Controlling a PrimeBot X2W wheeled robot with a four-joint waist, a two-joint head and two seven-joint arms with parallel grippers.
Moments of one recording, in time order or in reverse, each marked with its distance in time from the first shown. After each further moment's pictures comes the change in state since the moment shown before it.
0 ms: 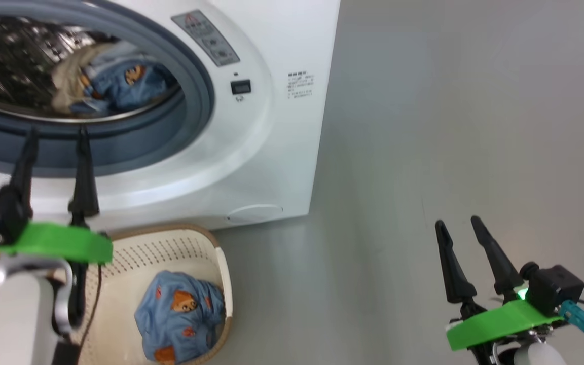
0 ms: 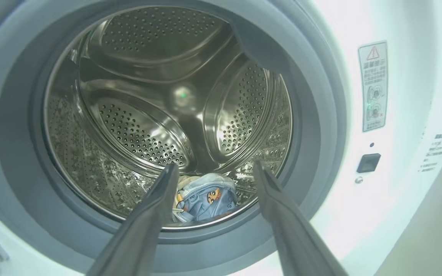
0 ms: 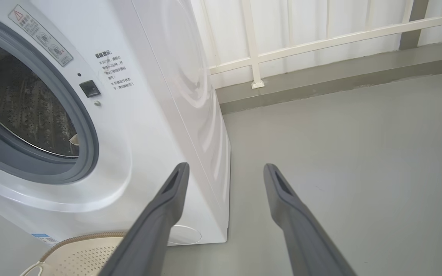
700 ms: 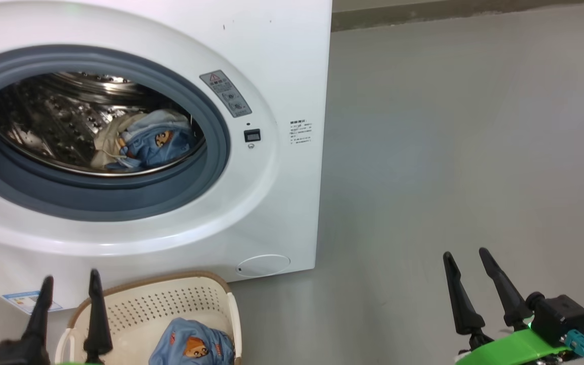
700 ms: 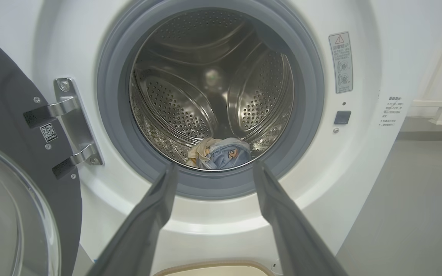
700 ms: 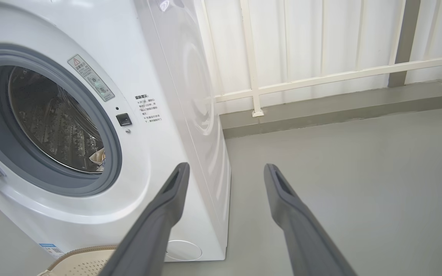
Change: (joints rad) left arm 0.513 -0.037 0.050 -0.265 0.019 0.116 0.000; right arm 0.119 -0.002 -0.022 -0.045 -0.033 0.000 0.018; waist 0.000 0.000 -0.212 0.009
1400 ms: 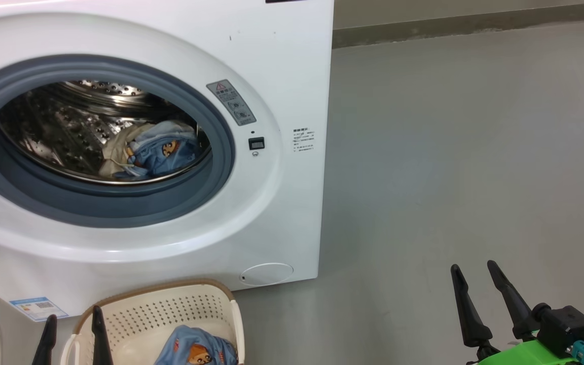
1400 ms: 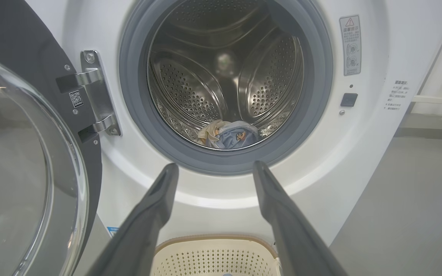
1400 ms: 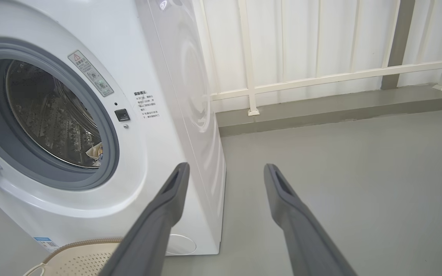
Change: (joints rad) left arm 0.135 -0.055 0.035 -0.039 0.020 0.008 0.000; right arm 0.056 -0.001 -0.025 -0.037 -0.025 0.000 0.026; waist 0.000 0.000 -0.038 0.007
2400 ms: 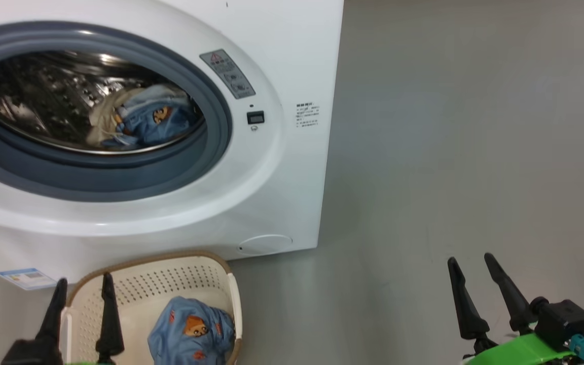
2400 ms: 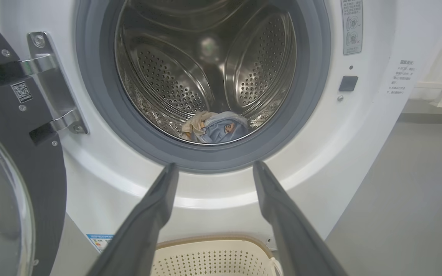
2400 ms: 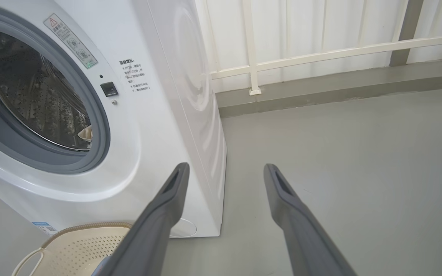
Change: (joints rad) left arm -0.108 -0.013 -0.005 0.052 0.036 -0.063 0.000; right arm -0.014 0.001 0.008 0.002 0.000 0.000 -0.003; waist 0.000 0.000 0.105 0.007
